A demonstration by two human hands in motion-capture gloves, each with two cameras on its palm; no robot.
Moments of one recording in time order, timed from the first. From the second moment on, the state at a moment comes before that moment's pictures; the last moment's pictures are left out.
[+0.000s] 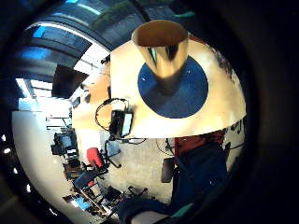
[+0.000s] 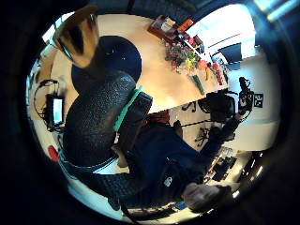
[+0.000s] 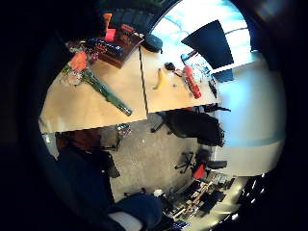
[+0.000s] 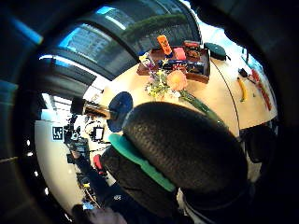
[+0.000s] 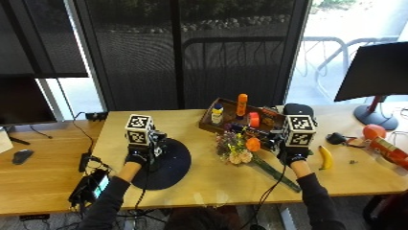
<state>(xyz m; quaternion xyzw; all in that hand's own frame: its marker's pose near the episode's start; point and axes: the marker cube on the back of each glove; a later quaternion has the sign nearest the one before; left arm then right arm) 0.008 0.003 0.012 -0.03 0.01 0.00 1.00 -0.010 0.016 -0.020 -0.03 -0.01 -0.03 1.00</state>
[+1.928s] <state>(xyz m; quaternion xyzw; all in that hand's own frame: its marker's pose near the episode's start) 0.052 0.014 0.029 -0.01 0.00 0.07 1.00 0.102 -0.046 0.237 -0.27 -0.09 0.20 0.94</state>
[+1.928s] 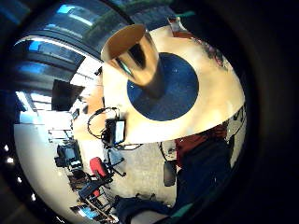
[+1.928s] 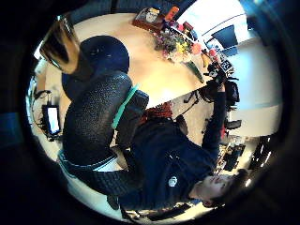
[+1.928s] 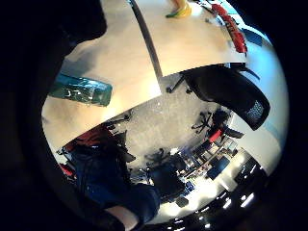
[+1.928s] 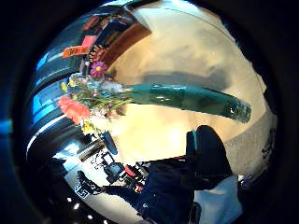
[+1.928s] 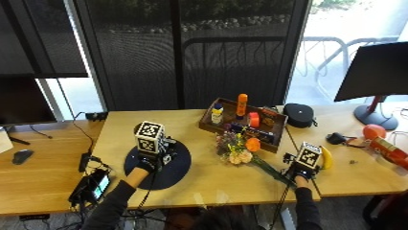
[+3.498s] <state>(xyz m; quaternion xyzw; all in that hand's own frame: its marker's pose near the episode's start) 0.060 0.007 0.051 -0.05 0.00 0.08 1.00 0.104 -0.022 0.315 -0.14 -0.09 0.29 0.94</state>
